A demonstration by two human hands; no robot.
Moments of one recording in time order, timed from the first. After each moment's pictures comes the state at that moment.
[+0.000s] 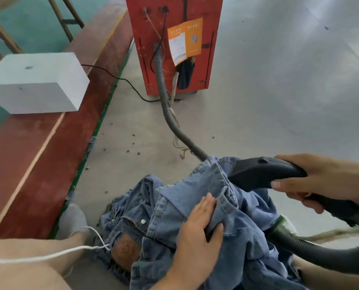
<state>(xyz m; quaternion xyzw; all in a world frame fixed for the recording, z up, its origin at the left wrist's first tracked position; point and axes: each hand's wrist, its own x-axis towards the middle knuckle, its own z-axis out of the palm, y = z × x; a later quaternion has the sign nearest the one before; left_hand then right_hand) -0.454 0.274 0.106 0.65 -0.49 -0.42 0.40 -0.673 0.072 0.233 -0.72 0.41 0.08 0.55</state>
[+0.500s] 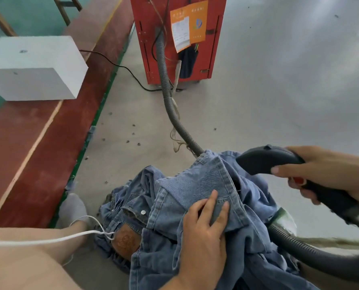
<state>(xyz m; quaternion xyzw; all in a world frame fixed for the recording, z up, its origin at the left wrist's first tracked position) -0.474 0.289 0.091 0.68 -0.64 -0.17 0.32 -0.666 0.070 0.212 -0.63 0.54 0.05 0.55</state>
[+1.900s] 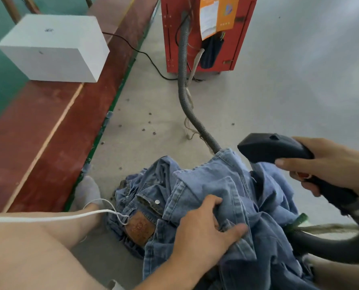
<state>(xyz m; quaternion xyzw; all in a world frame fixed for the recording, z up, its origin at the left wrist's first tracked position) -0.424 0.286 0.125 0.75 -0.42 -0.44 0.26 -0.618 0.073 0.217 -0.71 0.47 0.06 0.52</state>
